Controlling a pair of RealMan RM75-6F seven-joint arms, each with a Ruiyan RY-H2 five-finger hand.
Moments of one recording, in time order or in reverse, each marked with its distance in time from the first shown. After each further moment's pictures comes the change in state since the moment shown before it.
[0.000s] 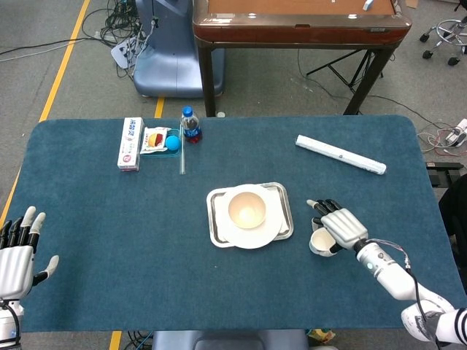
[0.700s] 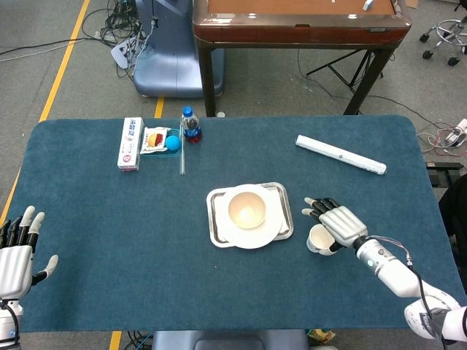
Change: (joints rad) left arm 0.001 0.002 -0.004 0.002 -0.001 0.000 -0.003; right arm 0.030 0.099 0.025 -0.116 0.033 -0.061 -0.028
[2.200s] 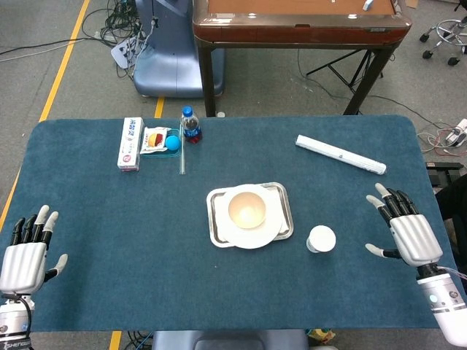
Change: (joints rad) left arm -0.034 -0.034 0.003 0.012 -0.017 -0.048 0.076; right arm -0.388 0.044 0.020 0.026 -0.159 0.581 0.078
